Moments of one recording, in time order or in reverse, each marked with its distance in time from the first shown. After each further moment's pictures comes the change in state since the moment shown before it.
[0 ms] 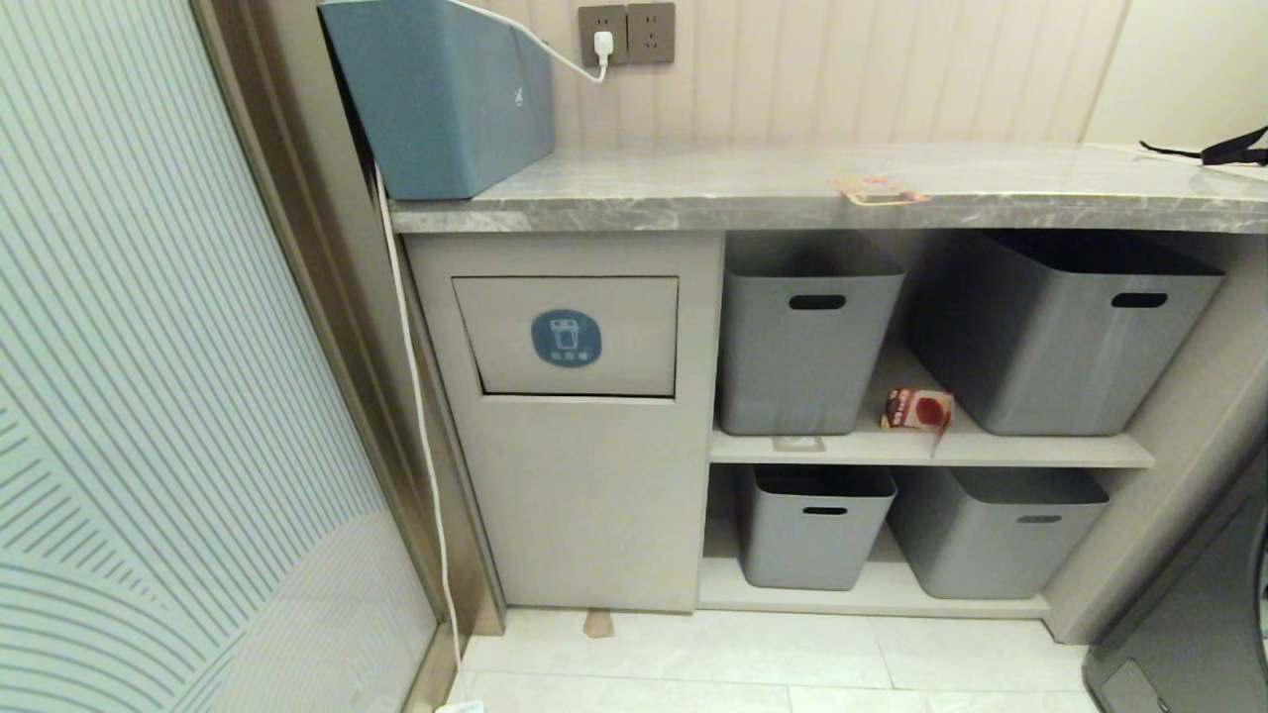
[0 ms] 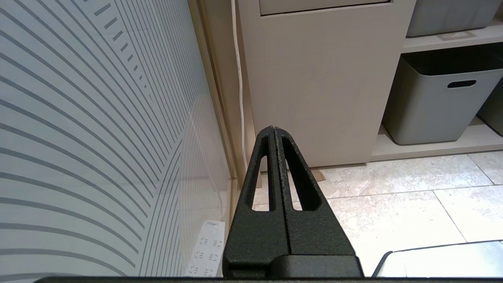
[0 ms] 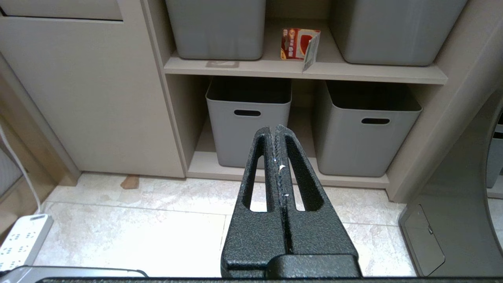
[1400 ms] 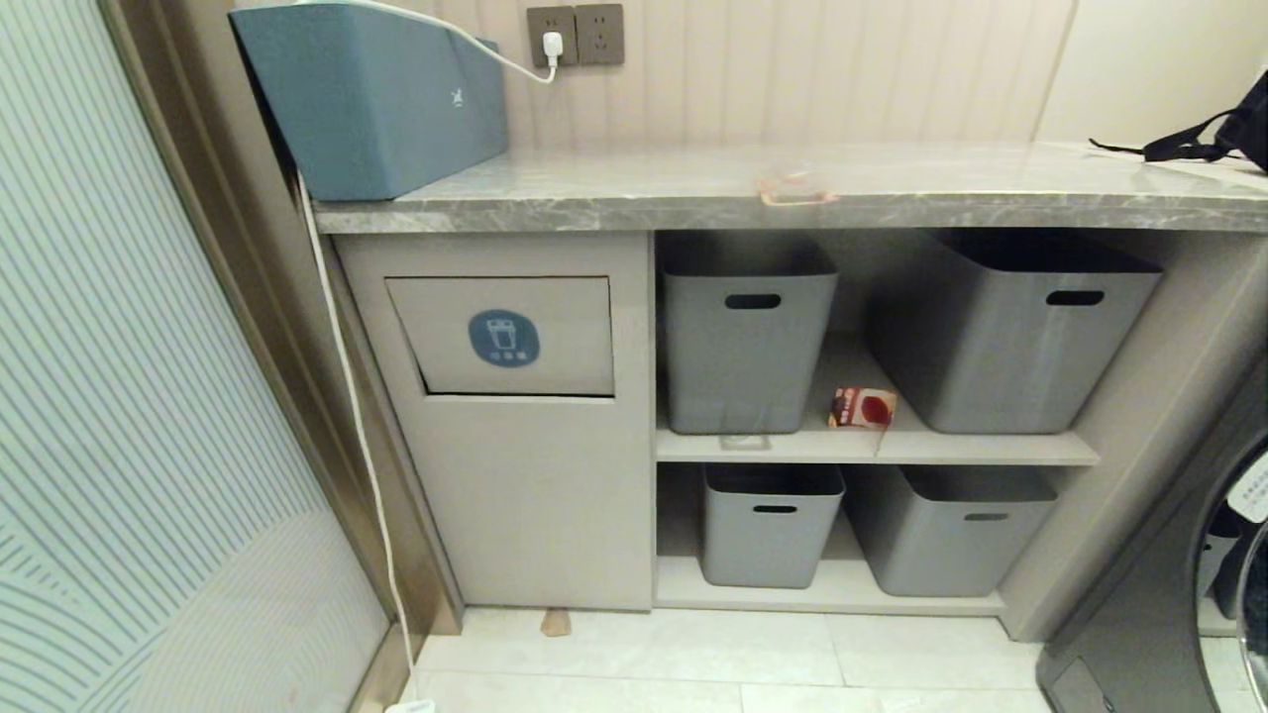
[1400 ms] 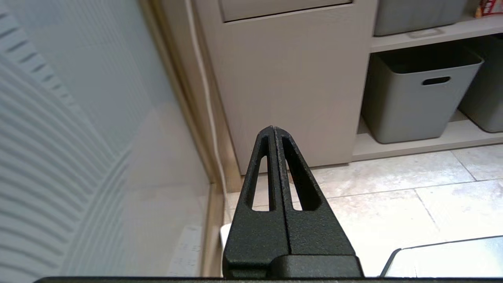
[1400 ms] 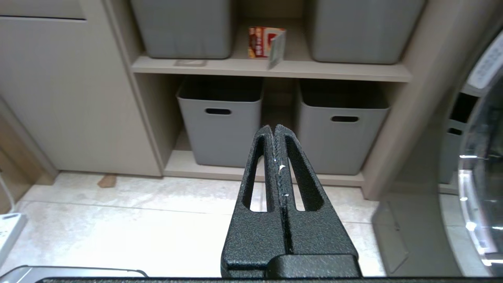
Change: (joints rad) left arm 0.000 0.000 0.000 0.000 -0.001 0.039; right arm 0.000 0.000 0.000 0.000 0.000 0.000
